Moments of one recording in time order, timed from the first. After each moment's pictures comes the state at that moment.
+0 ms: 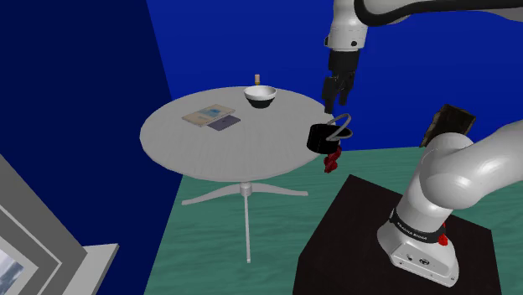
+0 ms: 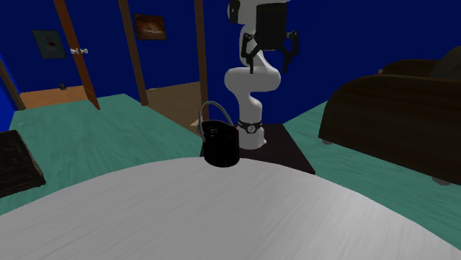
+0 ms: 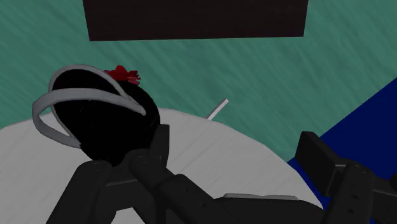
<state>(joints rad) -0.01 -0.75 -0.02 -2.38 0.03 1.58 0.06</state>
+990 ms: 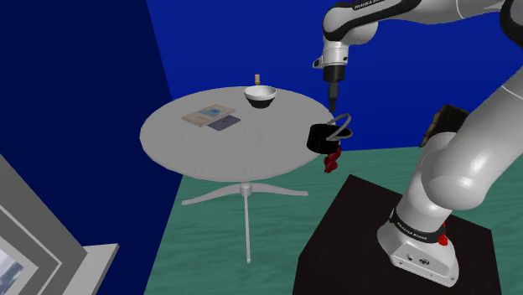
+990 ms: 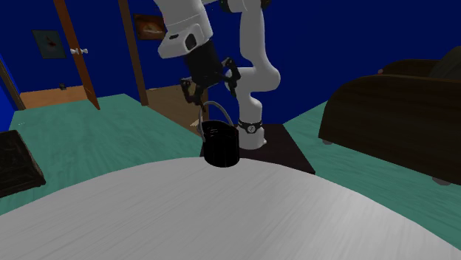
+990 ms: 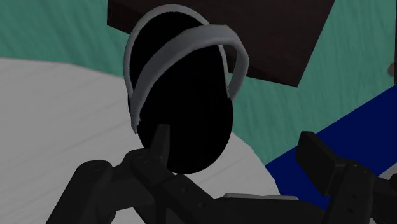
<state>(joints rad) 0.07 -0.28 -0.49 -2.16 0.05 1.56 -0.74</state>
